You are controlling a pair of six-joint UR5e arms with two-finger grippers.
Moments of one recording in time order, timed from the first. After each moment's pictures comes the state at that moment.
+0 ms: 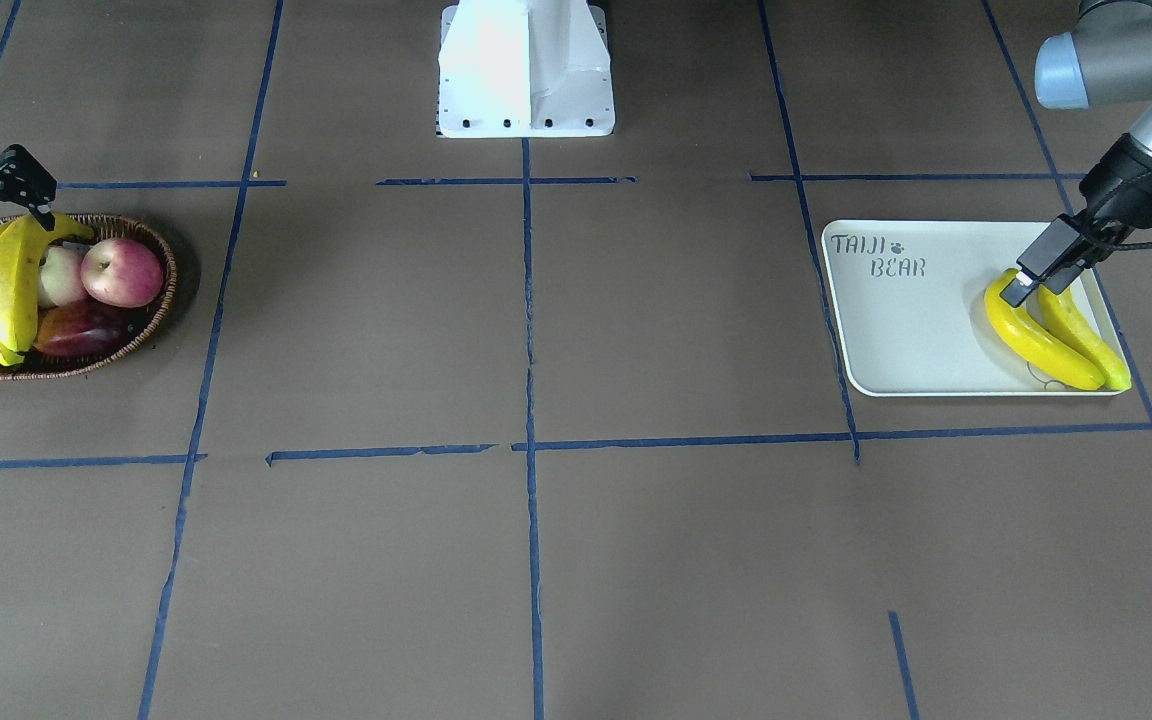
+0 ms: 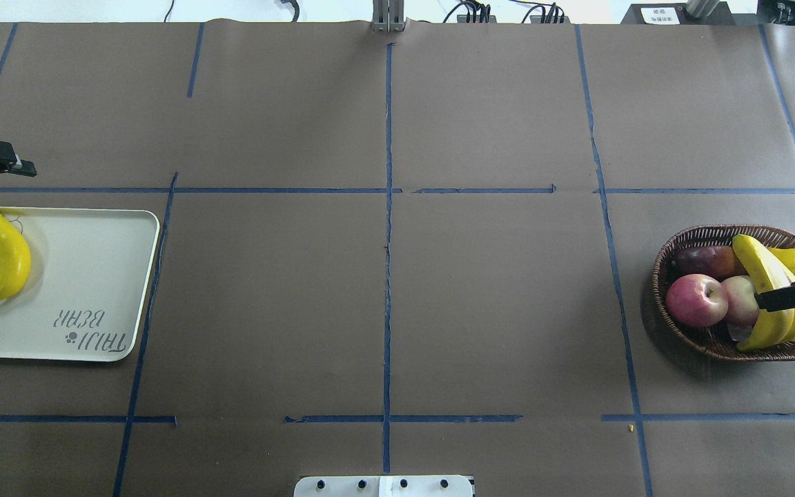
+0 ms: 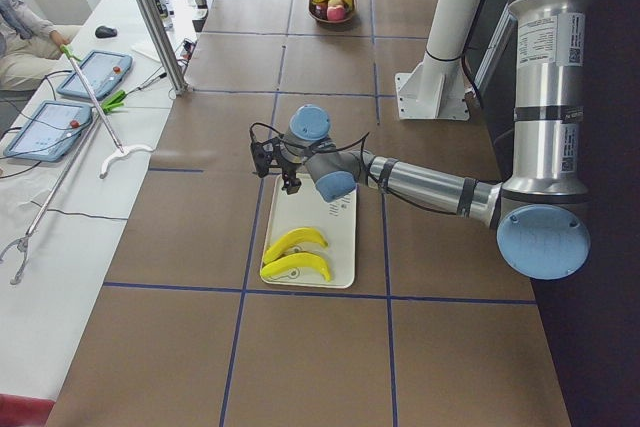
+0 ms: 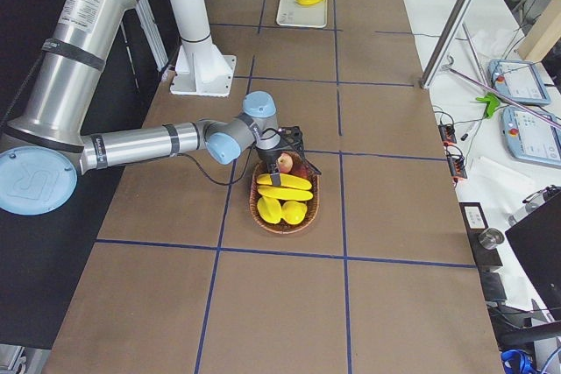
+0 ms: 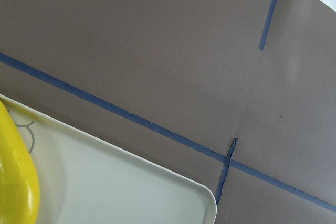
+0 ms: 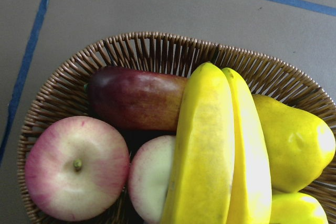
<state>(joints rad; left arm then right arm) -1.11 -1.51 -1.80 -2.37 -2.19 -1.37 0.90 -1.94 2.03 -1.05 2.03 0.66</state>
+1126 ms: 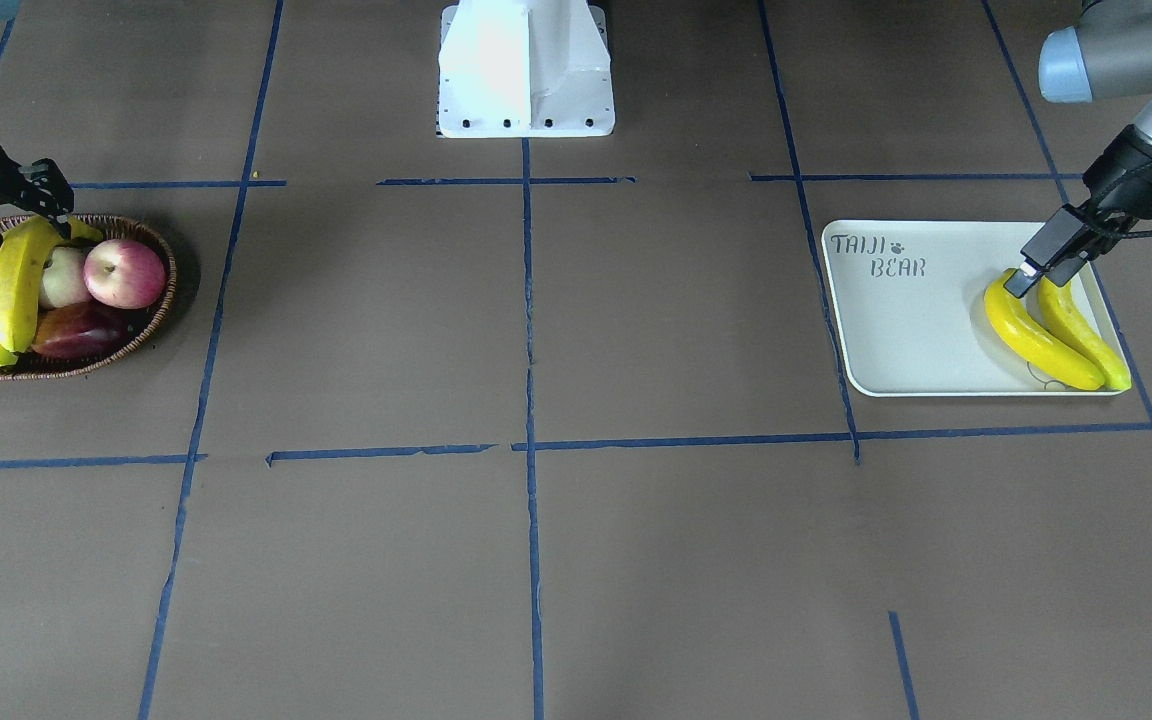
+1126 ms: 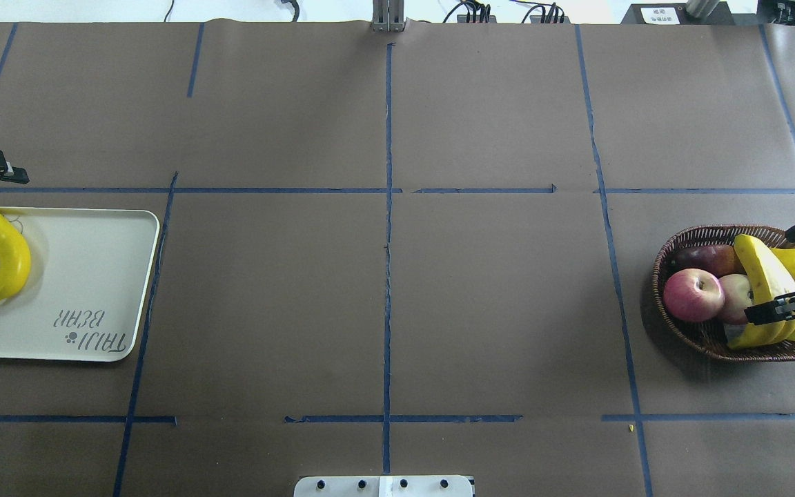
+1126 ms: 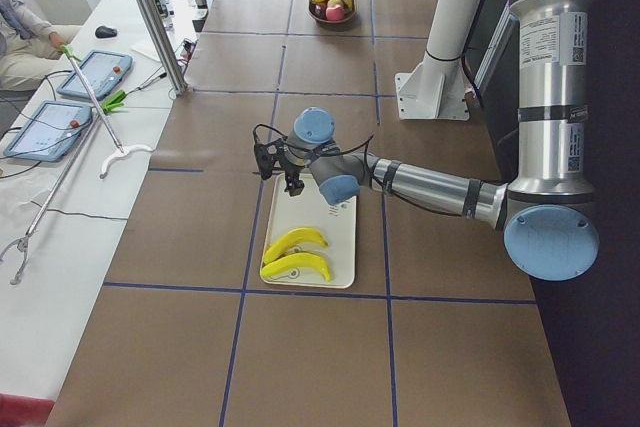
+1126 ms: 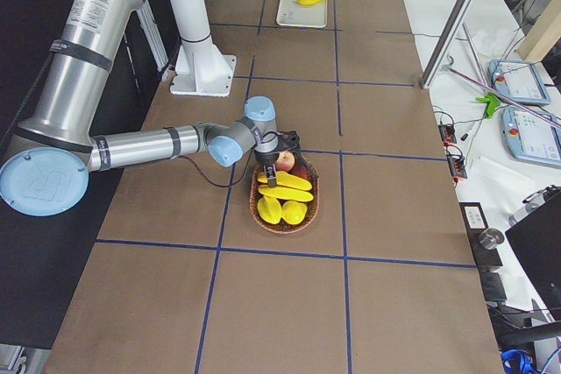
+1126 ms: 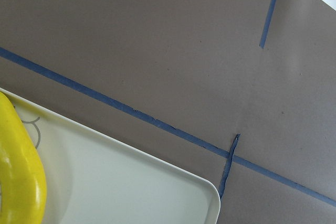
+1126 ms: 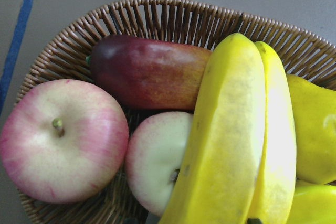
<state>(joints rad) -1.11 -1.47 -1.81 -2.41 -2.19 -1.37 0.83 -1.93 2.01 -1.06 2.01 0.68</state>
